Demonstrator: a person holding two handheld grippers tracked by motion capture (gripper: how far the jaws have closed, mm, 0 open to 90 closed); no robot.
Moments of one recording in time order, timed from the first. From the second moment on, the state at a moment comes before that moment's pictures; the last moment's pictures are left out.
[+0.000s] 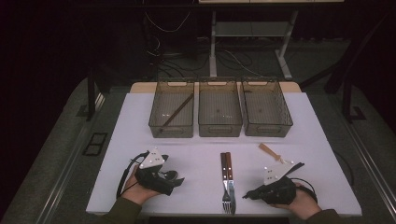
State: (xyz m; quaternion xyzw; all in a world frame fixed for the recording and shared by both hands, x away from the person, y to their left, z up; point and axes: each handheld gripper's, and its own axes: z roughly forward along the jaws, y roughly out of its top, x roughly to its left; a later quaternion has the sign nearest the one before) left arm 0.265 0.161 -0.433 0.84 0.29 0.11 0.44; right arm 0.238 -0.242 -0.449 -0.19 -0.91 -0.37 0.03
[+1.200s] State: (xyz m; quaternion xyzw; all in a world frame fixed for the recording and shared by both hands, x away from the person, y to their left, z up) left arm 0.265 0.161 -0.436 0.85 0.28 0.11 0.44; right arm 0.263 -0.225 -0.450 -0.21 -0.90 -0.38 -0.01
